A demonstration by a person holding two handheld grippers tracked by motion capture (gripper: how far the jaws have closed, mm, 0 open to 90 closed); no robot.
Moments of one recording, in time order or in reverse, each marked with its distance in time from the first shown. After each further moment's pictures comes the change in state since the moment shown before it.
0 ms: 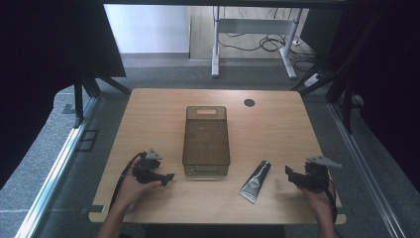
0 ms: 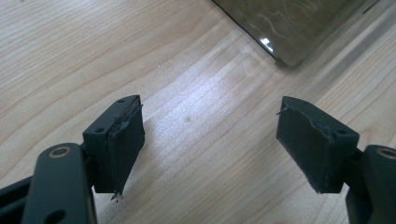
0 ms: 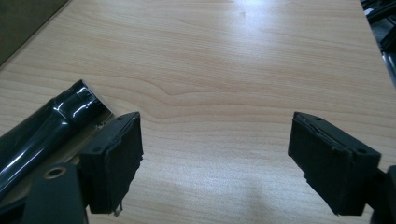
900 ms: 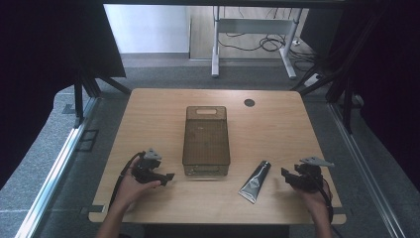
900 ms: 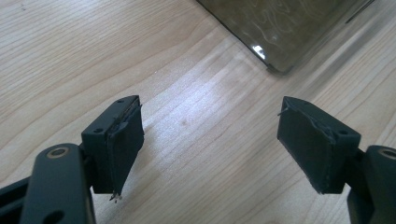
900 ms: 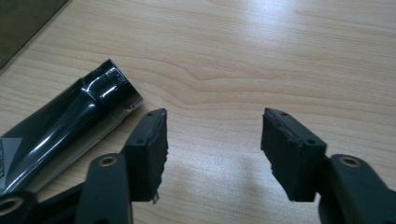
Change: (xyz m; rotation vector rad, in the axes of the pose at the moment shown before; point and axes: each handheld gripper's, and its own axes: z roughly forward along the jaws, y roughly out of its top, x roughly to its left) left arm -0.001 0.001 -0.005 -0.020 -0.023 -0.013; right arm 0.012 -0.002 0.008 0.056 0.061 -0.016
